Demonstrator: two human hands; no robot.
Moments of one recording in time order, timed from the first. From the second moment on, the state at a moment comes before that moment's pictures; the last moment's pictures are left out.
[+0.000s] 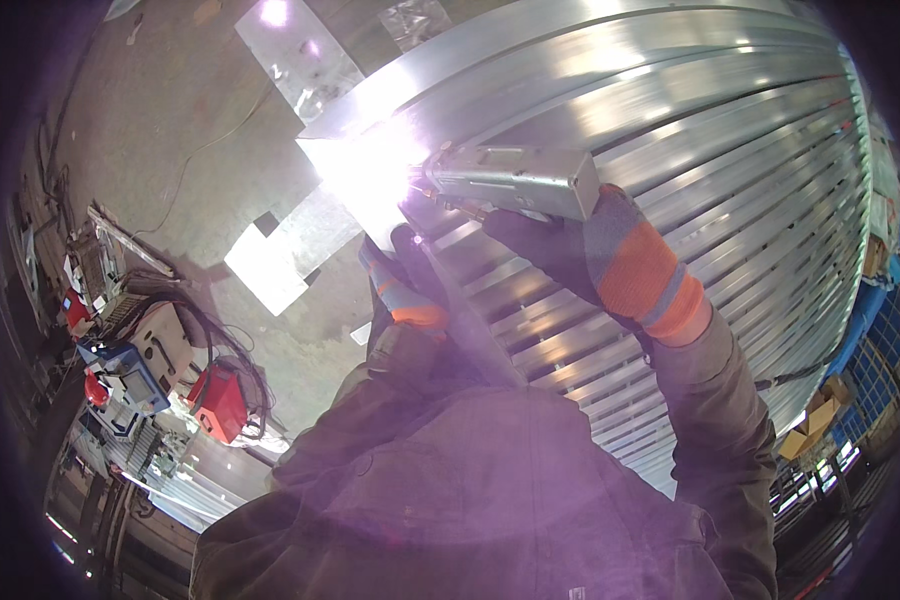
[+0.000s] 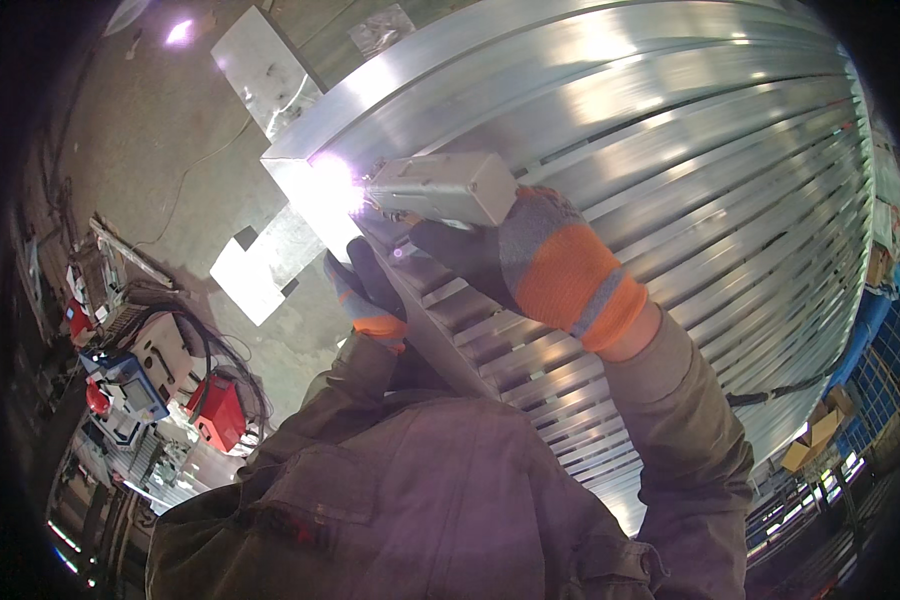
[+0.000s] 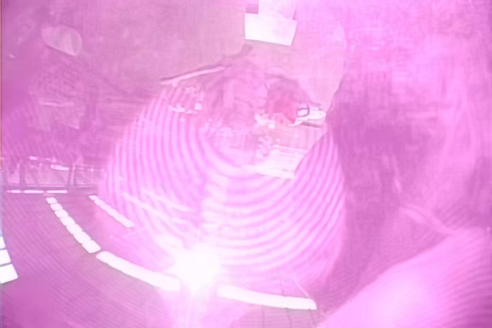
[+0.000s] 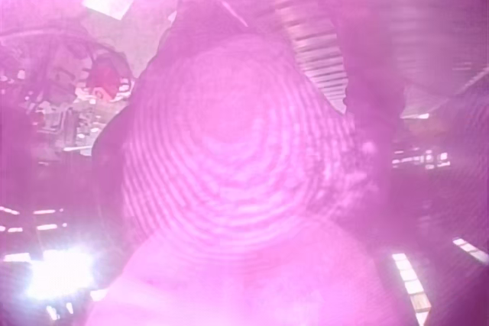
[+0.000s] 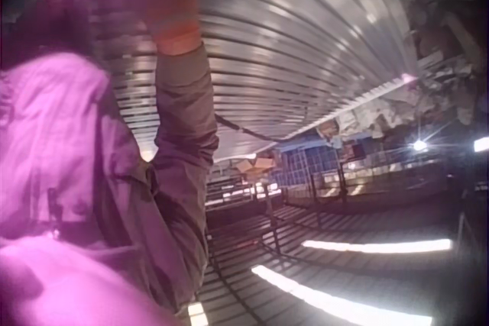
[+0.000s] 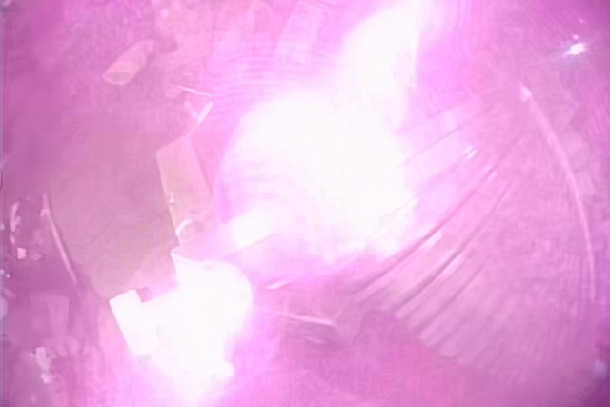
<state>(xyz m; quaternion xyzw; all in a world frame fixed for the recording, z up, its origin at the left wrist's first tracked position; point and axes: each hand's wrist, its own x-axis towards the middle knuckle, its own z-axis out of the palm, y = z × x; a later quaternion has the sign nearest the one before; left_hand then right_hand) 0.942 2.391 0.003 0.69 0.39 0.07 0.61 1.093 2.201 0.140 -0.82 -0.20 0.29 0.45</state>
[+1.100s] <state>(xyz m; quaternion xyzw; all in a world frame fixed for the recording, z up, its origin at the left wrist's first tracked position) 1.189 2.440 0.051 0.84 -0.12 -0.43 0.32 0.905 2.167 0.194 -0.77 0.06 0.25 0.59</state>
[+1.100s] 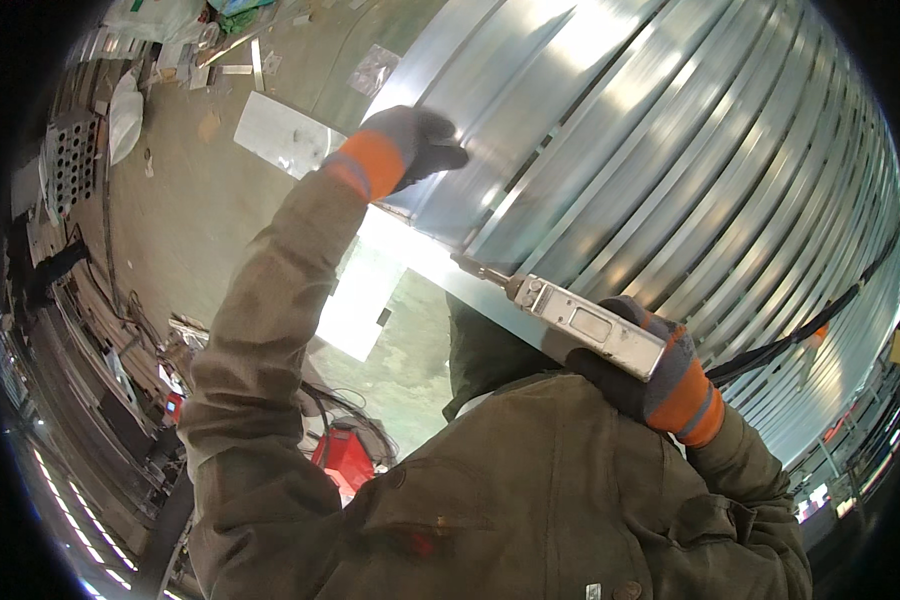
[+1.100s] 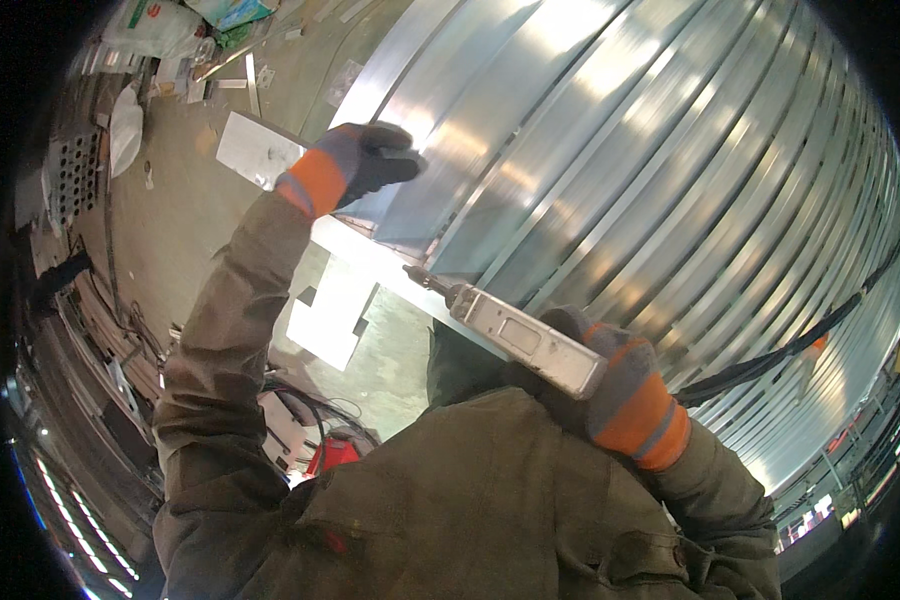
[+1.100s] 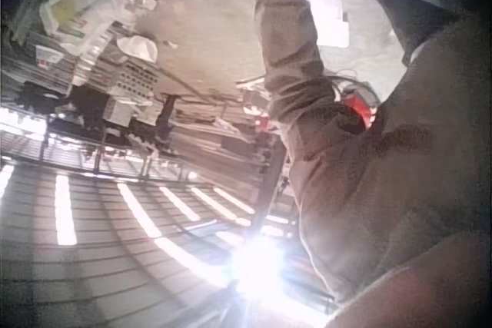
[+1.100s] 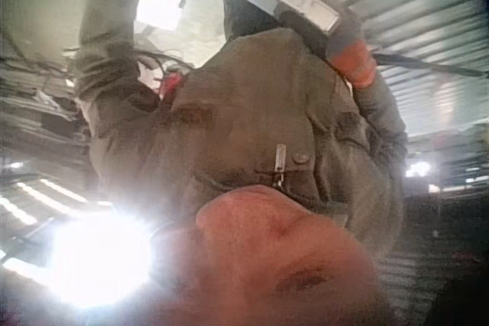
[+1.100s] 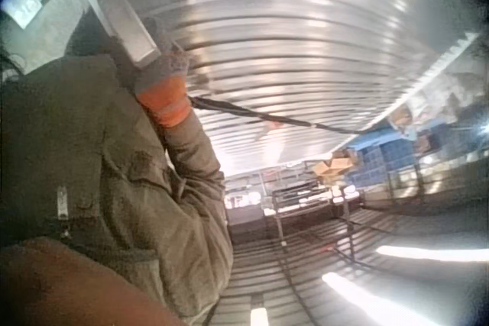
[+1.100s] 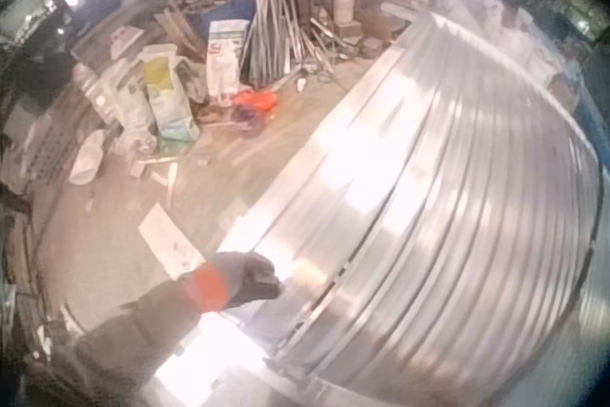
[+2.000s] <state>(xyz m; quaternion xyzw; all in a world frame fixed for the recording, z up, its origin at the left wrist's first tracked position) 1.224 2.385 0.049 0.78 -0.19 -0.59 0.10 0.945 2.142 0.136 -0.70 0.01 0.30 0.65</state>
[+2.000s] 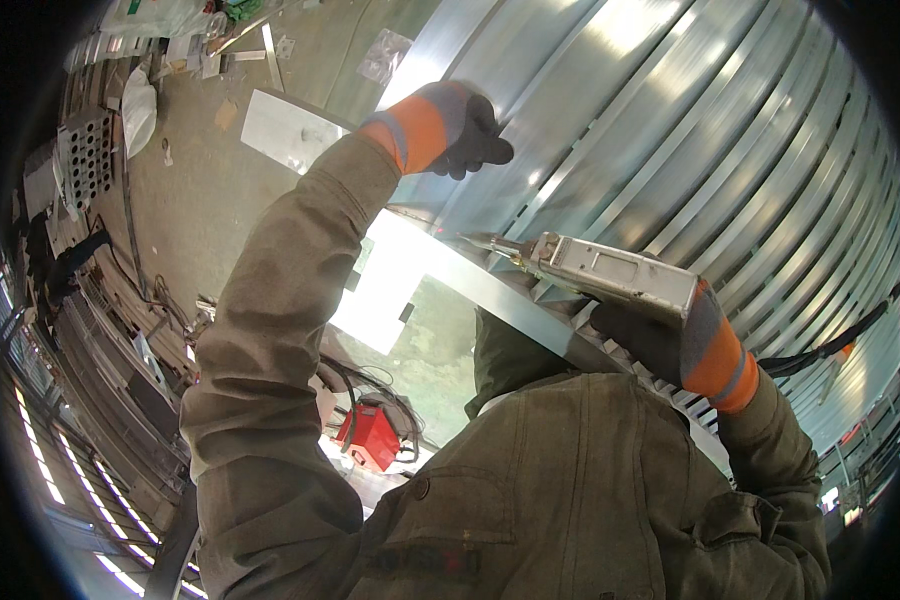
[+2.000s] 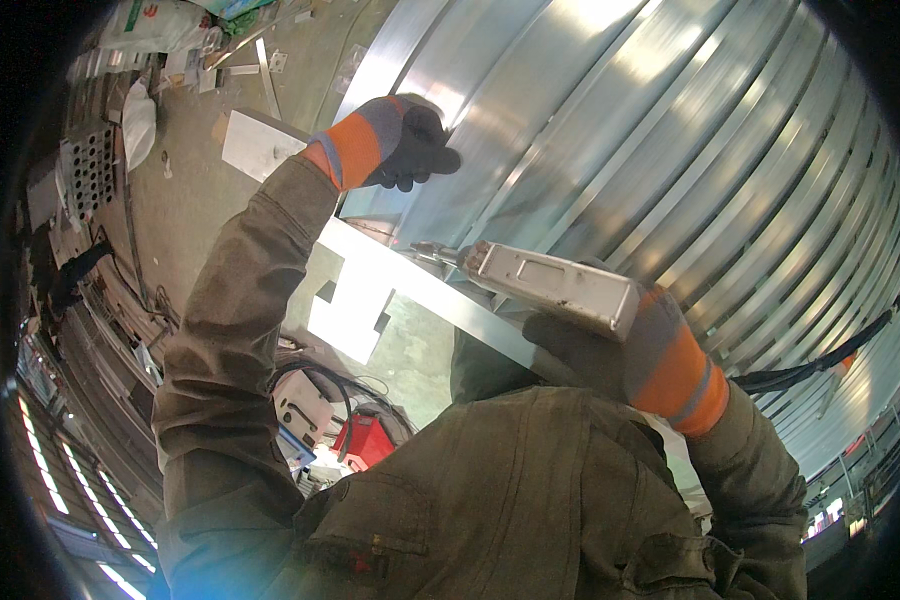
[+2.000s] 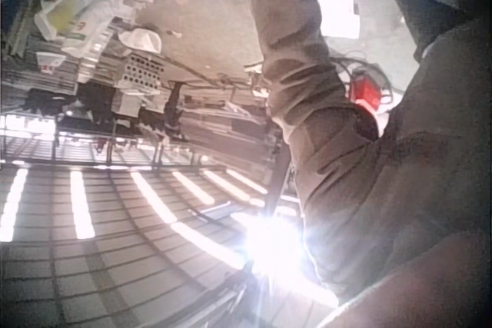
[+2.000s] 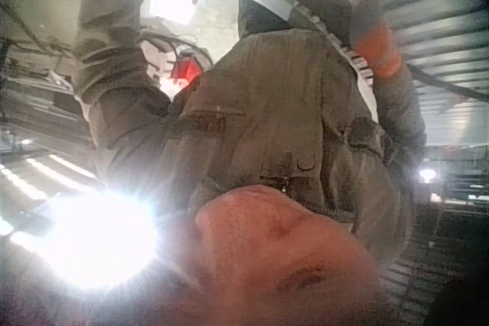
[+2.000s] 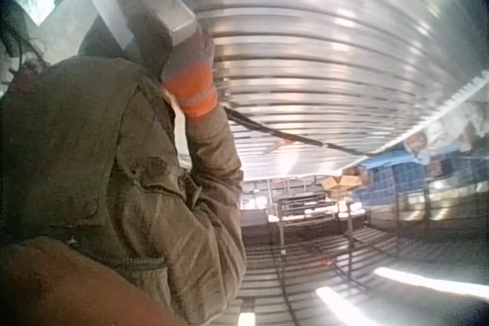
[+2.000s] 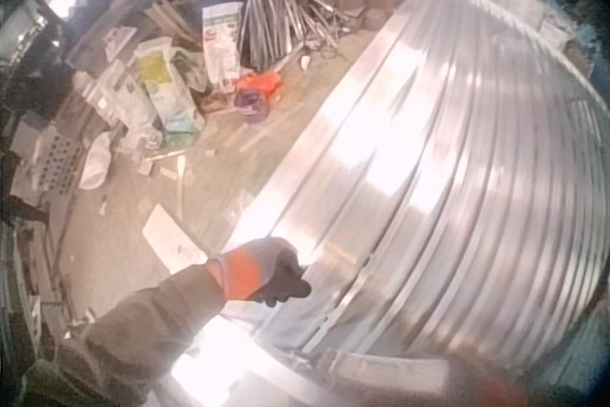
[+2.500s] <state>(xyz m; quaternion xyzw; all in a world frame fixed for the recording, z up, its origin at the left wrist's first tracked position) 1.226 2.391 0.039 0.77 -0.18 -0.60 0.13 0.957 2.155 0.099 -0.68 0.04 0.26 0.68</state>
